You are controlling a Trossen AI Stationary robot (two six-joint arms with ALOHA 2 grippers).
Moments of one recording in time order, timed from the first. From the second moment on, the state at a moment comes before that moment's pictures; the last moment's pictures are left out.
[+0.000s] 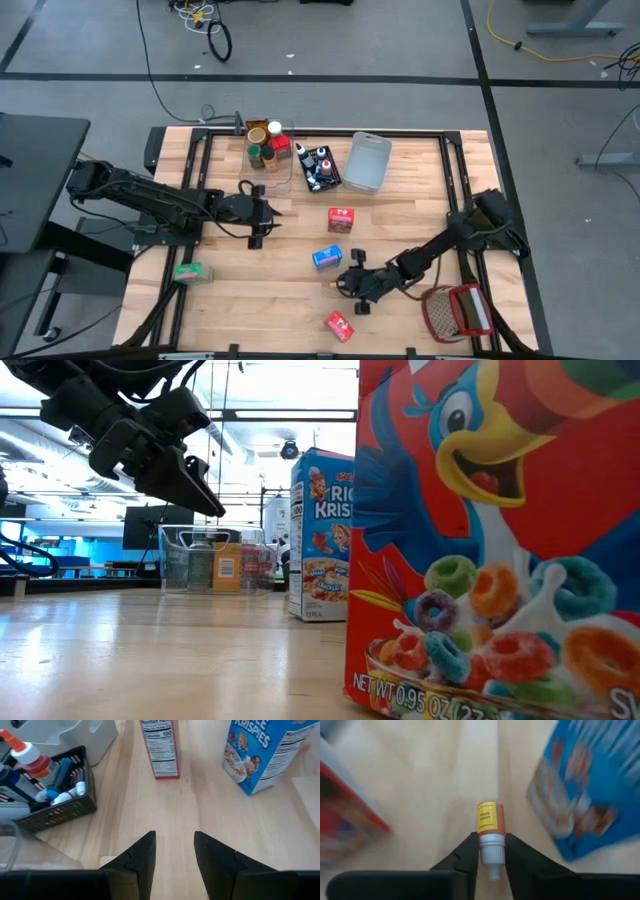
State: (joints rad) left arm -0.09 1.10 0.46 0.01 -0.20 0.06; right arm 0.53 1.90 0.85 0.32 0.37 0.30
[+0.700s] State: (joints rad) left arm -0.09 1.10 0.46 0.09 -0.16 0.10; right arm 0.15 1.42 0.85 0.29 0.46 -0.24
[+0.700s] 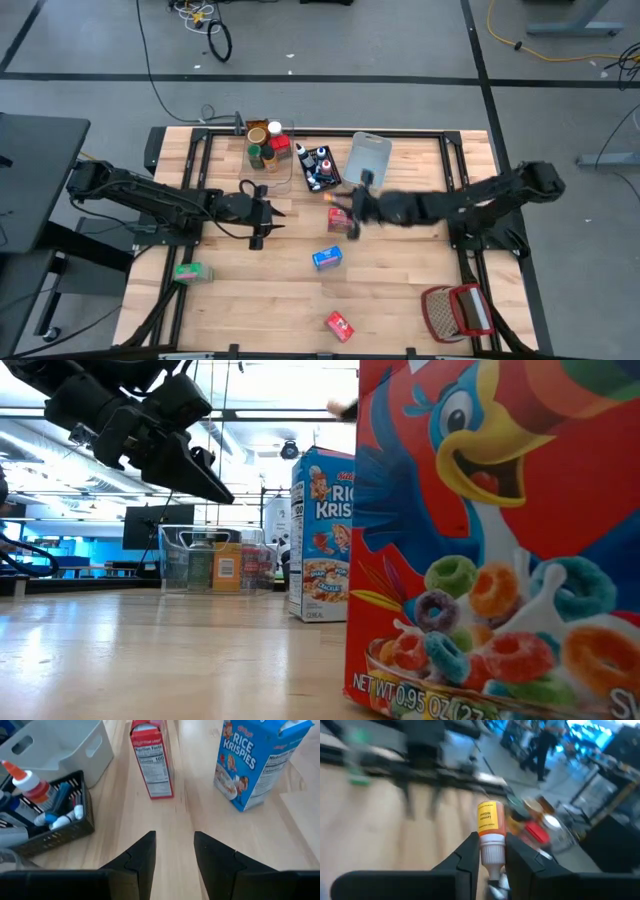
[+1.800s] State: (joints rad) left arm -0.09 1.10 0.46 0.10 -0.16 0.13; right arm -0.32 1.71 0.85 0.25 0.07 -0.11
